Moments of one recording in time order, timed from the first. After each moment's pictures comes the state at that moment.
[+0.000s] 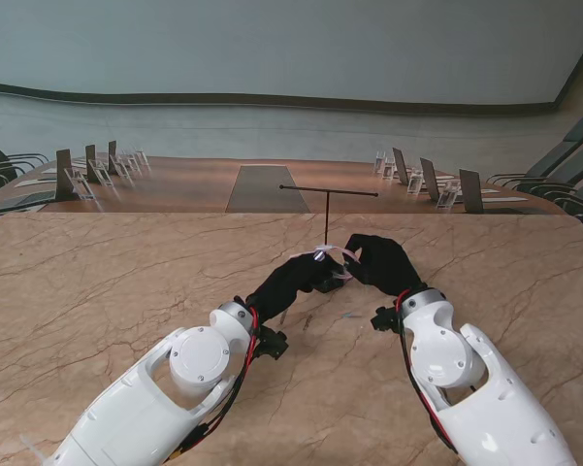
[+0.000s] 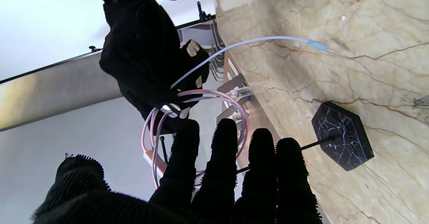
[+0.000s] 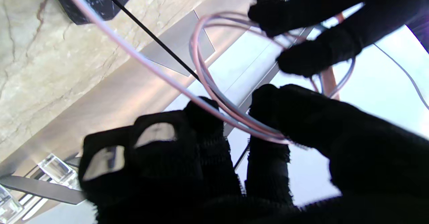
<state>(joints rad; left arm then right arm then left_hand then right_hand) 1.33 -1.23 -0.87 -1.54 -0.08 -0.01 0.03 -1.50 -1.16 1.23 -1.58 -0.38 -0.09 -0.14 0.47 0.17 -0.02 -0.06 0.38 0.15 0.61 0.54 0.49 0.23 0.47 0.74 0.24 0.30 0.62 0.80 -0.03 0.17 0.94 0.71 0.36 -0.74 1.41 0.12 0.82 -0.20 1.19 0.82 1.06 0.24 1.30 0.69 1.17 0.20 1.53 0.64 0.99 0.36 1.84 0.63</state>
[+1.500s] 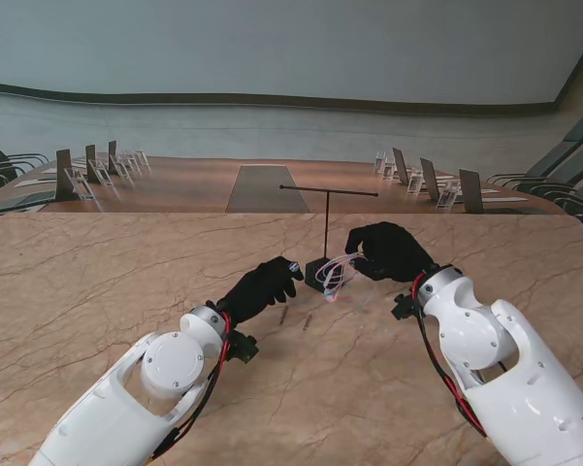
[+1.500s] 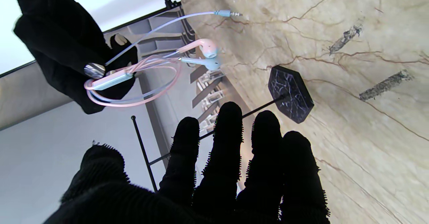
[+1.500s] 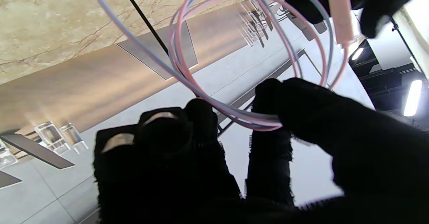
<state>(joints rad) 1.42 -1.18 -0.98 -1.58 0.05 0.02 -0.01 -1.48 -1.10 1.31 -1.65 -0.51 -0.21 0.08 0.69 0.17 -0.02 -0.06 0.33 0.16 0.86 0.72 0.66 0.27 0.68 0.91 0.42 0.39 0.93 0.97 0.10 0.30 1.27 1.00 0.36 -0.82 1.44 0.06 0.87 -0.23 1.13 0.80 0.85 0.32 1.32 0.69 0.99 0.23 1.49 0.72 0.78 0.35 1.80 0.69</state>
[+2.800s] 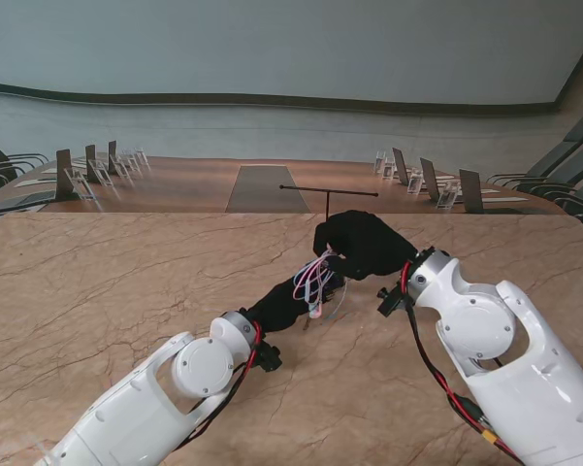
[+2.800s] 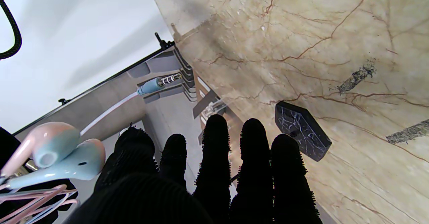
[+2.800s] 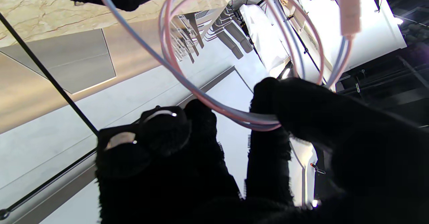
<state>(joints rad) 1.29 -1.20 -0.80 -1.46 0.14 -0.03 0.01 -1.44 -1.06 1.28 -1.78 -0.35 -0.32 0.25 0.98 0.11 -0.02 -0.06 0.14 0.01 0.71 0.59 0.47 0.13 0.72 0.96 0.32 0.23 0.91 1.06 0.03 0.14 1.22 0.94 0.37 -0.83 1.44 0.08 0.88 -0.21 1.13 0.78 0.82 0.33 1.32 0.70 0.97 0.24 1.47 0.76 0.74 0.35 1.78 0.76</state>
